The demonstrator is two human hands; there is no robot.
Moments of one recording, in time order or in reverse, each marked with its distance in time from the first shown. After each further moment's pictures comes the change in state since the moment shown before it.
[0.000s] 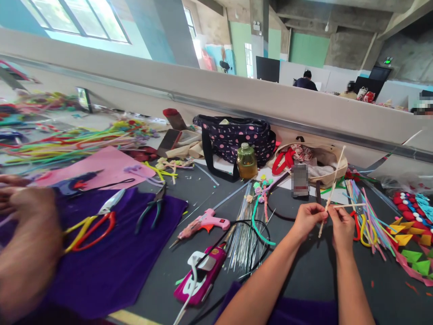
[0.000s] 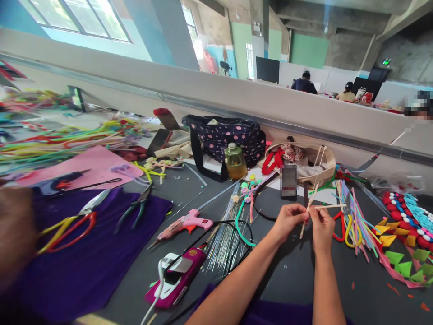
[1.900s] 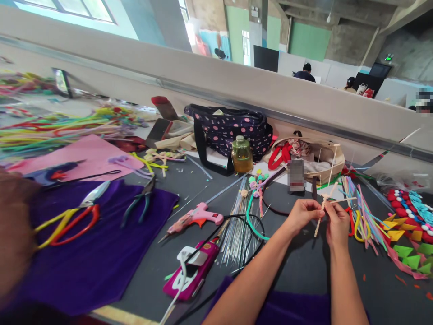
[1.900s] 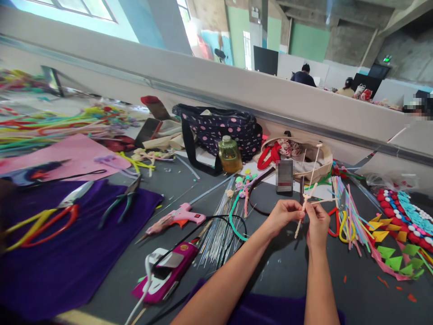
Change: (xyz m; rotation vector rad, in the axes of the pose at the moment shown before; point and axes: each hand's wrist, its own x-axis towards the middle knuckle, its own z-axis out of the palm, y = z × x) left_hand -0.001 0.010 -0.002 -0.001 -0.105 -0.063; right_hand 0.001 -0.008 0.005 0.197 -0.019 0.094
